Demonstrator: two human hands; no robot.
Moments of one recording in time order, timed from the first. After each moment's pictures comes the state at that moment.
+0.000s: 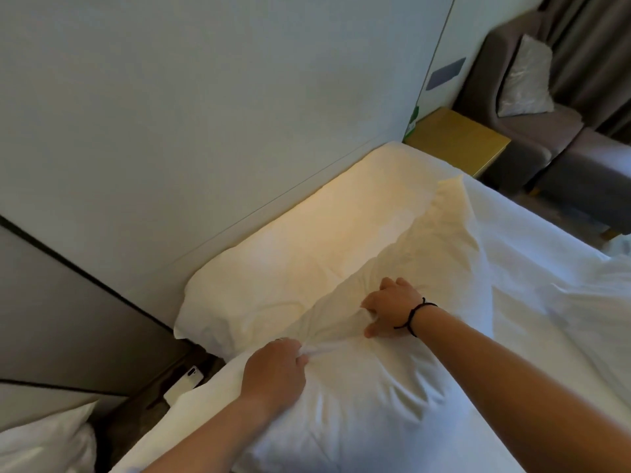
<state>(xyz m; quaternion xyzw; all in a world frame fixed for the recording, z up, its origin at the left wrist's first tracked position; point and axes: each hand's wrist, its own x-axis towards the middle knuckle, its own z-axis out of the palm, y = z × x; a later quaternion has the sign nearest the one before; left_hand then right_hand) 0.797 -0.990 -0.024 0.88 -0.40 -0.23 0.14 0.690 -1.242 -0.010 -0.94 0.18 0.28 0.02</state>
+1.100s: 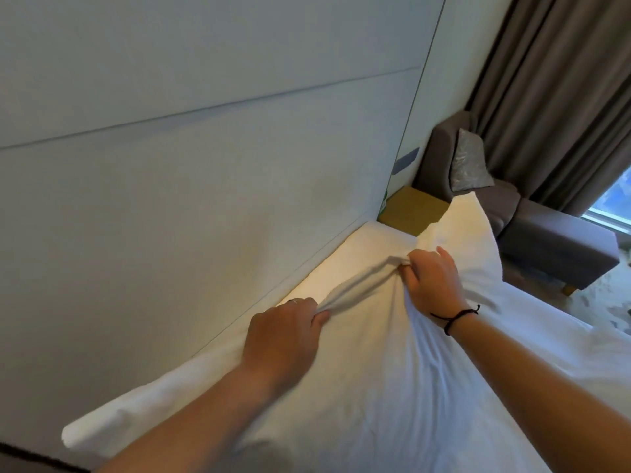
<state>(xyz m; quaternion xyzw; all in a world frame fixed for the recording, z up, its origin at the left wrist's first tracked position) 0.977 -1.141 0.110 0.80 -0.55 0.04 0.23 0.806 -1.369 0.122 -0.89 0.37 -0.26 0.02</state>
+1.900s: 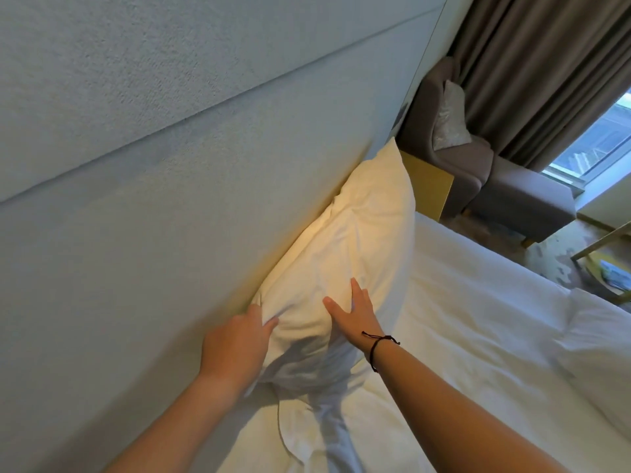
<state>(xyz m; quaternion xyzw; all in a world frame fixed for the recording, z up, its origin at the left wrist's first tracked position) 1.195 -1.198 0.019 0.84 -0.51 -0.09 0.14 1.010 -1.348 -0.019 -0.66 0.57 -0.10 0.48</state>
